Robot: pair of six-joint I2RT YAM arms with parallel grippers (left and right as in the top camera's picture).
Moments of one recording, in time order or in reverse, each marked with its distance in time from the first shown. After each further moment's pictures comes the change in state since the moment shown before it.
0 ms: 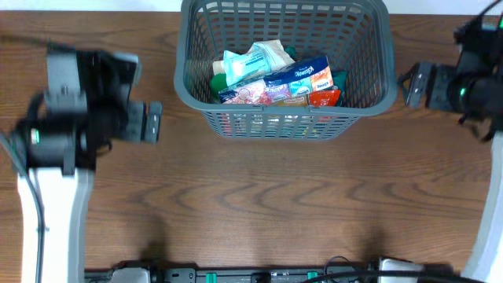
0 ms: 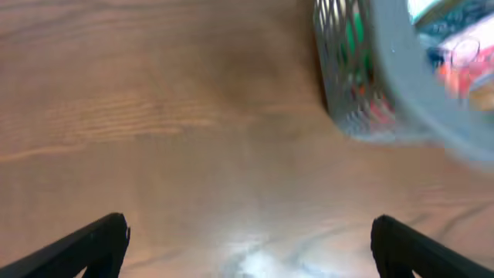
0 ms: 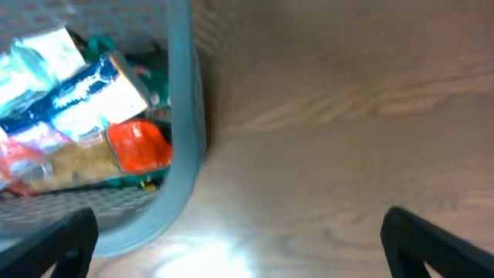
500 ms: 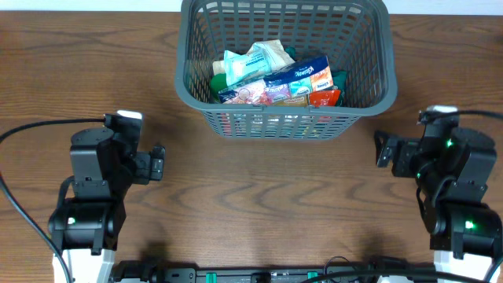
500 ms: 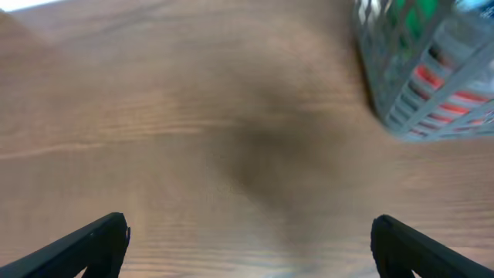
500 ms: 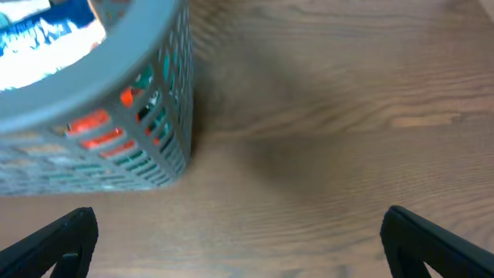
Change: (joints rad) left arm 0.000 -0.410 -0.642 0.447 -0.107 0.000; right arm 0.023 -0.622 -0.978 0.637 0.023 -0.050
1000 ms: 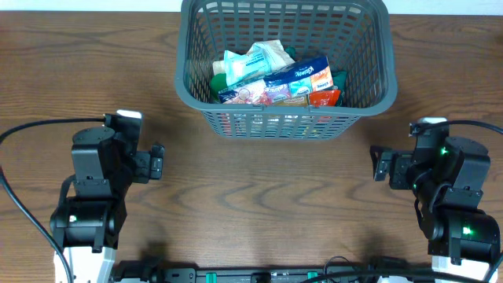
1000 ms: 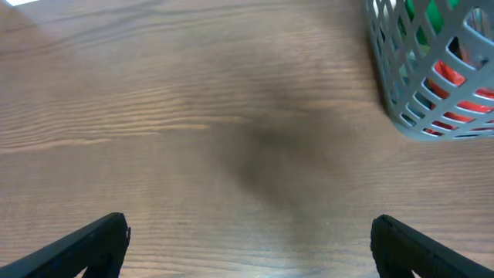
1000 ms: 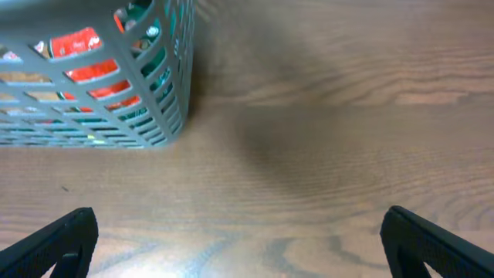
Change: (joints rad) left arm 0.000 0.010 -0.007 0.015 -0.019 -0.001; right arm 0.000 -0.028 -0.025 -0.088 0.000 -0.059
